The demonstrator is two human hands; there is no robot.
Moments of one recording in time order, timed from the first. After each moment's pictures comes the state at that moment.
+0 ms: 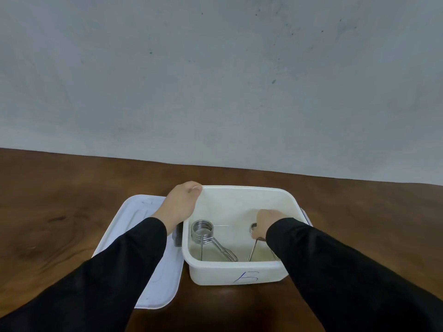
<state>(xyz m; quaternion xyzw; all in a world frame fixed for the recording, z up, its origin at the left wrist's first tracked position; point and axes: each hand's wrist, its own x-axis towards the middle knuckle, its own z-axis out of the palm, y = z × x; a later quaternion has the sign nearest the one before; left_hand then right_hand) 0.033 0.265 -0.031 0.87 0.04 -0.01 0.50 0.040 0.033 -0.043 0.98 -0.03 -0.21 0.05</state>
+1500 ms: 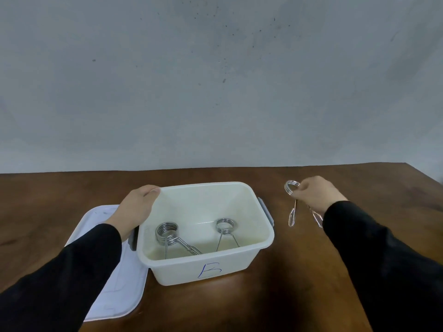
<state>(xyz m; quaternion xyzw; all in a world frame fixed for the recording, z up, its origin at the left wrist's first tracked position) 0.029 0.260 -0.026 0.88 0.05 0.00 0.47 0.000 -0.149 0.039 0.97 -0.16 -0.01 -0.20</state>
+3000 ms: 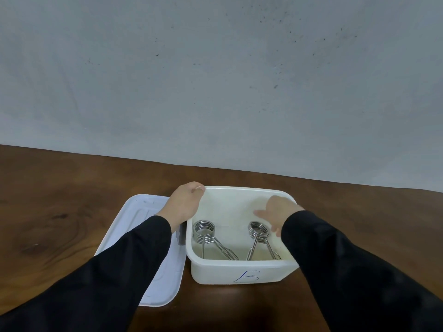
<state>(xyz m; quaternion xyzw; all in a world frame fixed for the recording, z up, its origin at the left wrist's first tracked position) 0.035 0.266 -0.035 0.85 0.03 -0.01 0.52 0.043 0.020 -0.009 0.99 -0.05 -0.15 -0.03</state>
